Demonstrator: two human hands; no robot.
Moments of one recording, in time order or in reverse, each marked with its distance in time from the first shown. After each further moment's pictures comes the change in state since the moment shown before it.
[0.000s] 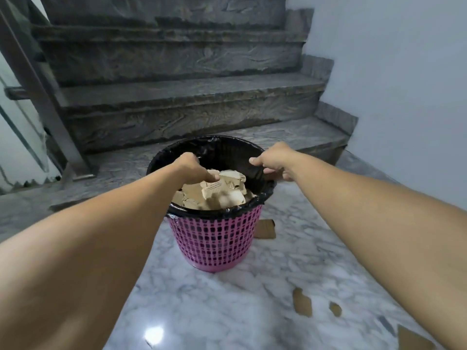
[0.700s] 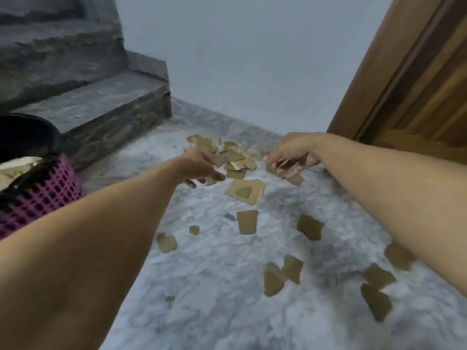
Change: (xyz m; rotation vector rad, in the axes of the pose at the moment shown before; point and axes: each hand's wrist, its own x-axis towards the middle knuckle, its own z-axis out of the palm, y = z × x) left_hand -0.156 0.183 0.281 0.203 -0.678 0.536; right_hand -0.220 0.269 -0.282 -0.046 0.148 0.537
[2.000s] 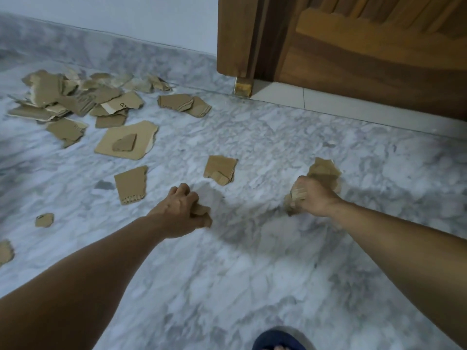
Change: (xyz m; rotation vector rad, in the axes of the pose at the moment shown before) left_hand 0.085 -0.015 0.350 0.649 -0.296 0.465; right_hand 0.032 0.469 0.020 -0.114 0.372 0.137
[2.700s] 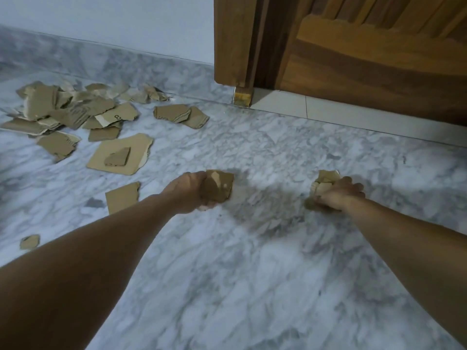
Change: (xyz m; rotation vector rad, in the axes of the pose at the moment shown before) left_hand 0.071 0.028 -0.053 -0.175 0.021 -0.114; right_hand 0.049 0.027 -0.039 -0.024 0.165 0.672
